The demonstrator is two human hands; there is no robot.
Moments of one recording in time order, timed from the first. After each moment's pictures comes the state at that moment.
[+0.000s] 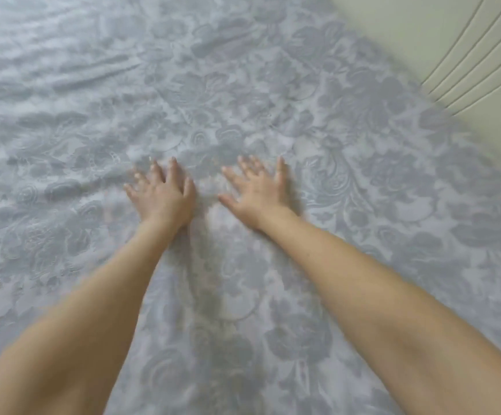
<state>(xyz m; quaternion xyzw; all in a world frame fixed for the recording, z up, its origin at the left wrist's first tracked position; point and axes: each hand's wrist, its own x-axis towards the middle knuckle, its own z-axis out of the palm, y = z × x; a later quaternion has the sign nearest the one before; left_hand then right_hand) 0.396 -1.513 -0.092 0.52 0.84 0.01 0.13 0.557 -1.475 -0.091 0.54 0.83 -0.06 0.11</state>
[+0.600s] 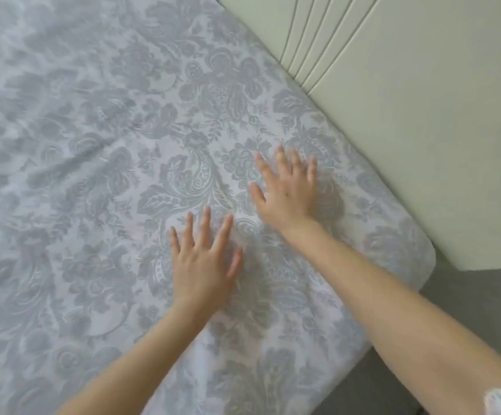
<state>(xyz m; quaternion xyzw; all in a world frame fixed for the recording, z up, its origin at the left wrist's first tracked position) 0.651 -1.594 -0.067 0.75 0.65 0.05 0.13 0.812 -1.500 -0.041 0.69 0.72 -0.03 0.03</state>
